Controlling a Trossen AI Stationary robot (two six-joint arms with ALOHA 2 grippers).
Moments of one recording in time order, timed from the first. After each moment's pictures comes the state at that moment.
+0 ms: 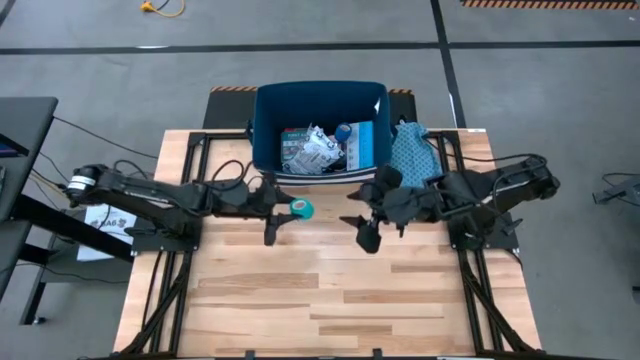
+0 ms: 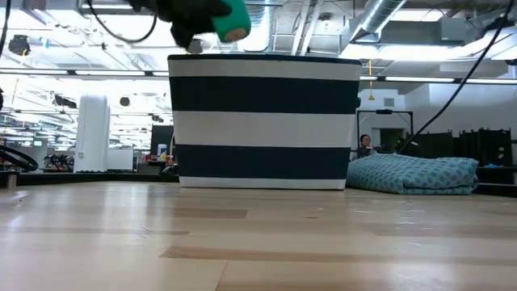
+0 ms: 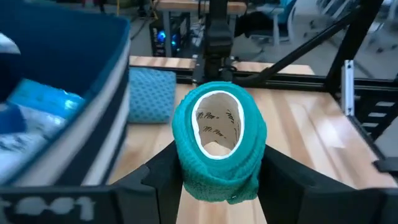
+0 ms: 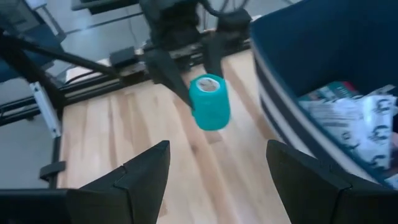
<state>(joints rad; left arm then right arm) -0.08 1.14 0.76 0.12 -0.14 -0.07 0.32 1.46 1.62 -0.81 0.45 0.42</state>
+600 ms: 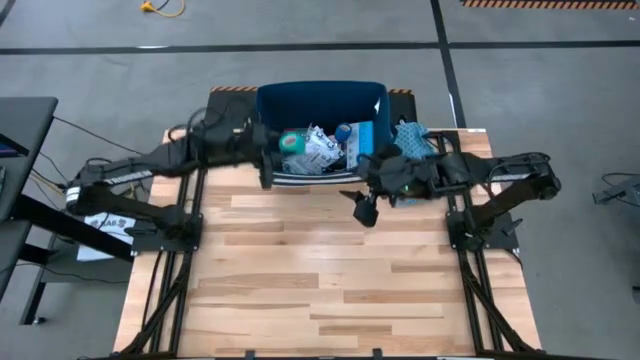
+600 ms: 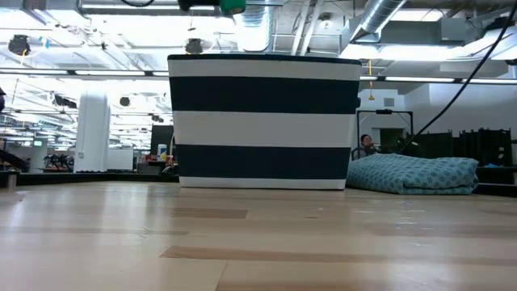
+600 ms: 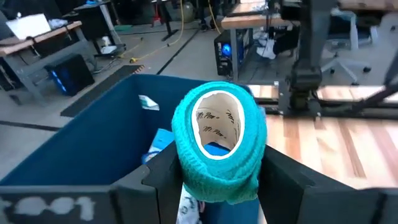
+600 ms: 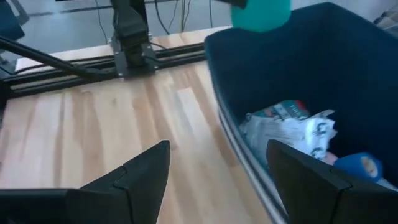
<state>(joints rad) 0.25 1.14 1.20 -0.28 -0.10 0.14 0.16 1.44 1.62 -0.81 0.41 0.21</state>
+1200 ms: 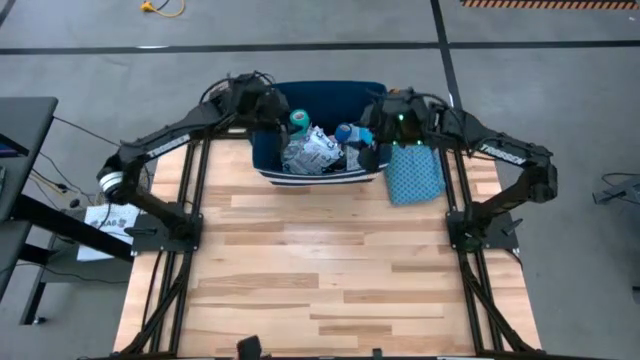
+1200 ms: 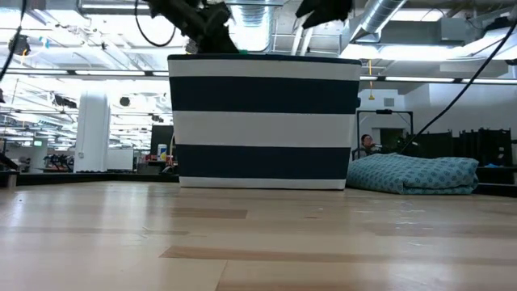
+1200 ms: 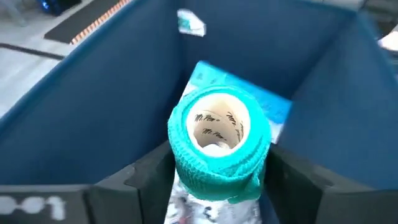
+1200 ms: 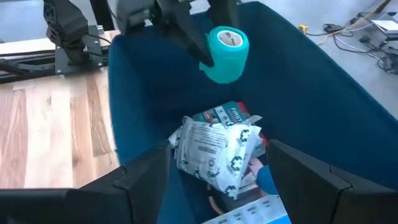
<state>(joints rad) 0.65 1.46 1.39 -0.45 0.23 0.21 -0.29 1.43 1.62 -0.77 0.09 -0.09</state>
